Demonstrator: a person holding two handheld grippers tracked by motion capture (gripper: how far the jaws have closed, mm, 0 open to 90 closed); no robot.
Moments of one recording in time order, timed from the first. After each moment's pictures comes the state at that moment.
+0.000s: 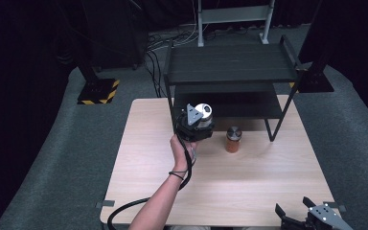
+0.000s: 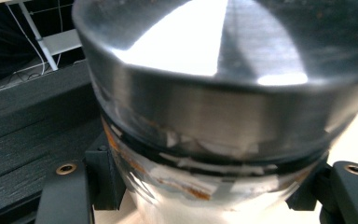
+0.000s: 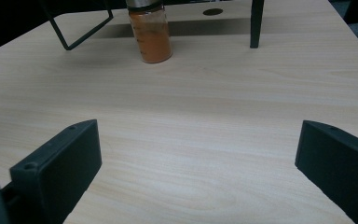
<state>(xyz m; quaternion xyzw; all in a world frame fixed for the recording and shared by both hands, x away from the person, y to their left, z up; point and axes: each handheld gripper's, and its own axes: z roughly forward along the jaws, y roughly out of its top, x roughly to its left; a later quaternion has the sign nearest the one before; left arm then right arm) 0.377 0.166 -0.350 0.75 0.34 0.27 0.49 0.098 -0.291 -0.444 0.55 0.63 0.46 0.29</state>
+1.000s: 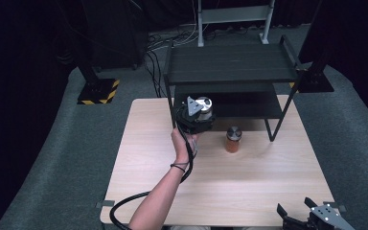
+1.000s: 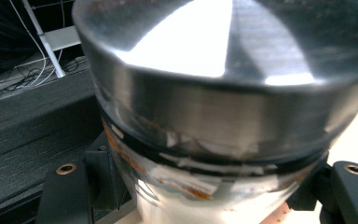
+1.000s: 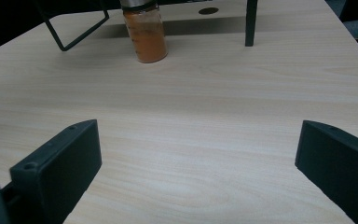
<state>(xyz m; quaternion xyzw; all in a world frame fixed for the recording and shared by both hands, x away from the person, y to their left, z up) 0.397 0.163 -0.339 0.75 0.36 0.27 0.49 0.098 -0.295 -0.445 0.56 0.63 0.46 0.29</state>
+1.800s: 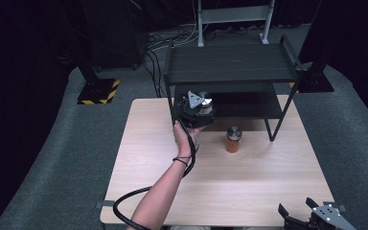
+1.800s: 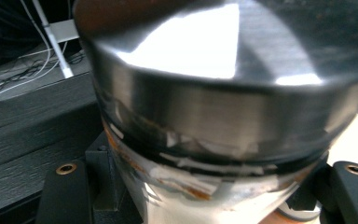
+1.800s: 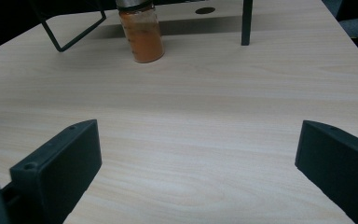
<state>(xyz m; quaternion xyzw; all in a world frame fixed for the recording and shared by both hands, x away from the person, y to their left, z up) 0.414 0.153 -0.331 0.74 0.38 0.27 0.48 0.097 -0.297 -0.446 0.56 0.63 0.46 0.29</state>
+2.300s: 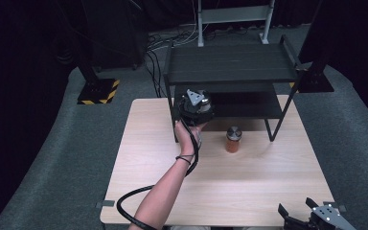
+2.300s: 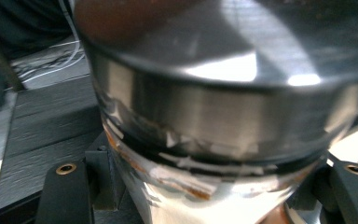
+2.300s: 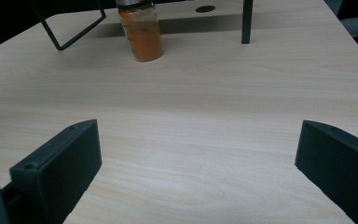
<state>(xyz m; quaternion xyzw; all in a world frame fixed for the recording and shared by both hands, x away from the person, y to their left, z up) 0.411 0.133 -0.331 0.71 0.44 0.29 0.47 0.098 -0.297 -0.447 0.56 0.63 0.46 0.28</state>
